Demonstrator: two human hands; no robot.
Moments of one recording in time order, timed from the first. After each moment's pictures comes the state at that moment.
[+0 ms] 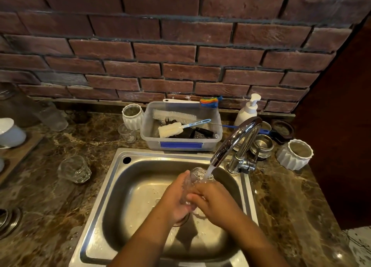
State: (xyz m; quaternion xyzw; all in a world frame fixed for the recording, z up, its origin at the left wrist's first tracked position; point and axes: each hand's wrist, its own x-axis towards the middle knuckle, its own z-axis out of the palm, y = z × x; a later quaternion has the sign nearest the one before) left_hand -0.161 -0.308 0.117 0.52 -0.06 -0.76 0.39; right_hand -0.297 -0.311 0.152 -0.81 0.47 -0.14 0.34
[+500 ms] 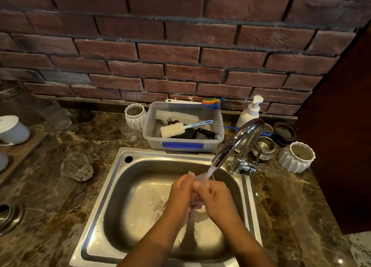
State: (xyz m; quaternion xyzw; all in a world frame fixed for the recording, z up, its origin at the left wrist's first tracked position) left_hand -0.179 -0.297 0.122 0.60 -0.23 -0.62 0.46; right_hand -0.288 -0.300 0.156 -0.62 0.57 -0.28 0.46
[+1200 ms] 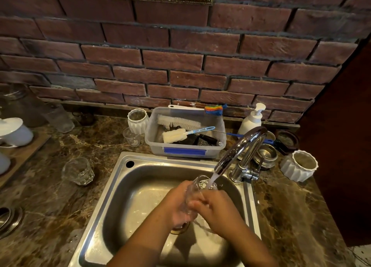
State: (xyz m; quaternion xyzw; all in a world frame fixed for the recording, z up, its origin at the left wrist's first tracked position) left_hand -0.156 -0.309 0.129 0.54 -0.06 -0.76 0.35; right_hand -0.296 -0.308 0.162 -0.76 0.50 -0.15 0.39
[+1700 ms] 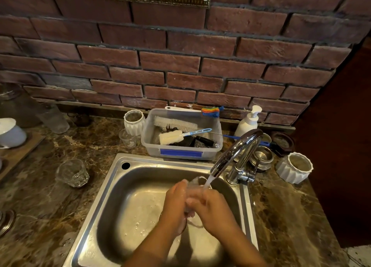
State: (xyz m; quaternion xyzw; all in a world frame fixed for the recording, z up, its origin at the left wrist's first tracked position) left_hand -0.179 -0.306 0.120 0.63 -0.15 -0.60 0.46; right_hand -0.290 -0.306 0.168 -0.70 0.52 -0.20 0.45
